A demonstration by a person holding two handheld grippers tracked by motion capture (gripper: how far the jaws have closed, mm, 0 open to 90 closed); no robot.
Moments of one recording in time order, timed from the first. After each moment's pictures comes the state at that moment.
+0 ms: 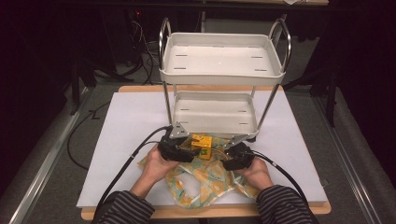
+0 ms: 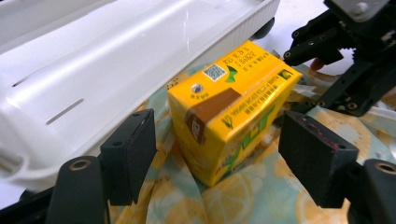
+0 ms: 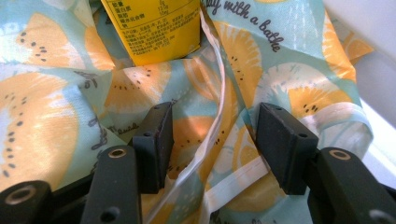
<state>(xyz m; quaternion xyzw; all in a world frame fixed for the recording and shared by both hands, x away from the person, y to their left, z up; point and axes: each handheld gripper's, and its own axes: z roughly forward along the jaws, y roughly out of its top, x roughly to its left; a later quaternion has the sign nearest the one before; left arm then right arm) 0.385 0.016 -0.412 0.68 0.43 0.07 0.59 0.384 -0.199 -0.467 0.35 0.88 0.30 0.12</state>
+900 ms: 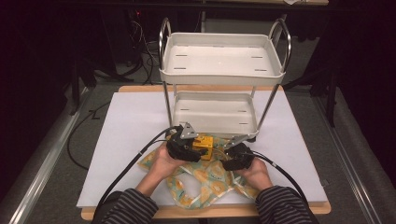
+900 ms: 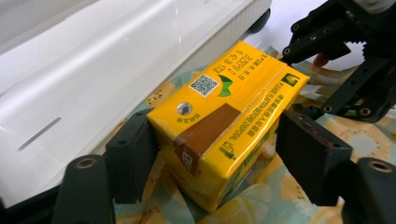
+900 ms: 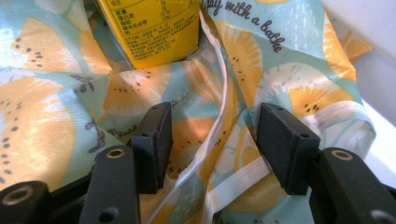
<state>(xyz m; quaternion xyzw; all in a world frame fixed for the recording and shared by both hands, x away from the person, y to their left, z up) 0.386 -0.003 -0.420 0.70 0.40 0.08 0.58 0.383 -0.198 -0.467 0.35 0.88 0.30 0.12</state>
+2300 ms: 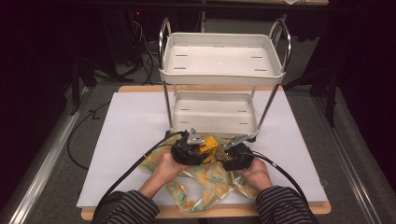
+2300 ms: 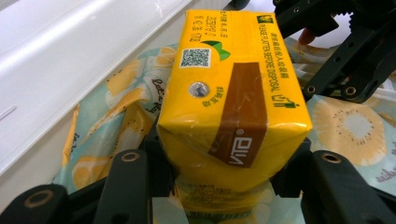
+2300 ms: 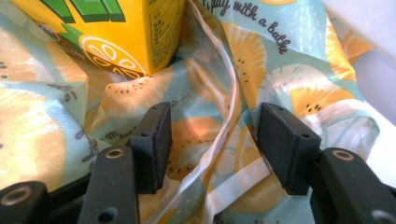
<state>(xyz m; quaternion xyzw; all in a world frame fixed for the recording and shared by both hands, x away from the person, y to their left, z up) 0.375 -0.014 -0.433 0.72 0.40 0.06 0.56 0.382 -0.198 -0.468 0.36 0.88 0.30 0.12</state>
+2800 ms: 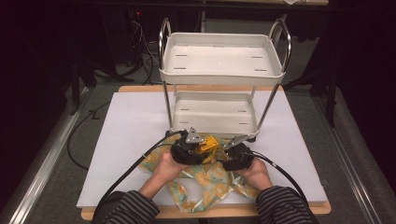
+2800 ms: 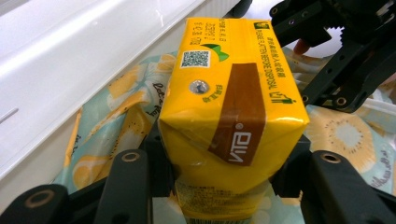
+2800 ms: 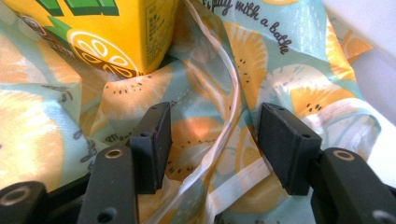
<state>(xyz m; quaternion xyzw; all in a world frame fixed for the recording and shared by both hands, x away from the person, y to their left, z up) 0.374 -0.014 -0.427 0.71 0.41 0.06 0.57 0.382 -0.198 -0.468 0.35 0.88 0.30 0.12</state>
